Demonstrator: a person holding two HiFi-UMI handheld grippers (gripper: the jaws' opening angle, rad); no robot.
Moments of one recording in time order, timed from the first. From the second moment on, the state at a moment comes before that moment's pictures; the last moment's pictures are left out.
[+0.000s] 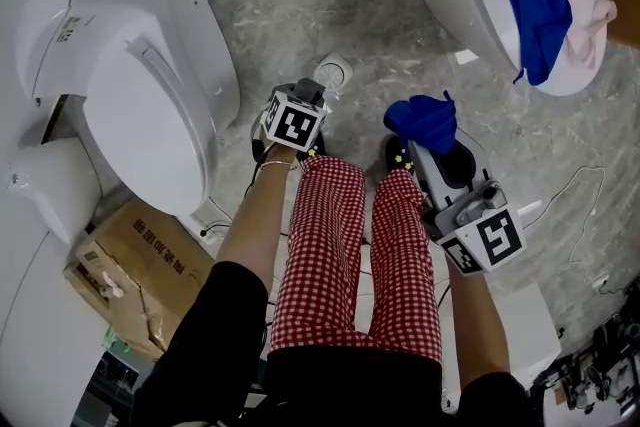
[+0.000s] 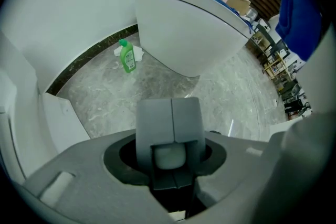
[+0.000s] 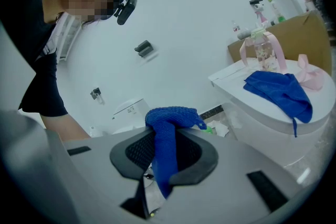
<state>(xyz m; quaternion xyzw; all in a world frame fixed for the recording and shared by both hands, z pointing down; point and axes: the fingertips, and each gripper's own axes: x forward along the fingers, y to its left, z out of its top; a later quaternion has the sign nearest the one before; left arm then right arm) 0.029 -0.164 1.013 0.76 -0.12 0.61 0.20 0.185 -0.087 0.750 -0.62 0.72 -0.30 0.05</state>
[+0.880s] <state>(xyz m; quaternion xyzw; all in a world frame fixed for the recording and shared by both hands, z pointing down) 0.000 -0.155 0.961 0.77 -0.14 0.58 0.21 0.155 -0.096 0.718 -0.60 0.75 -0.29 0.05</state>
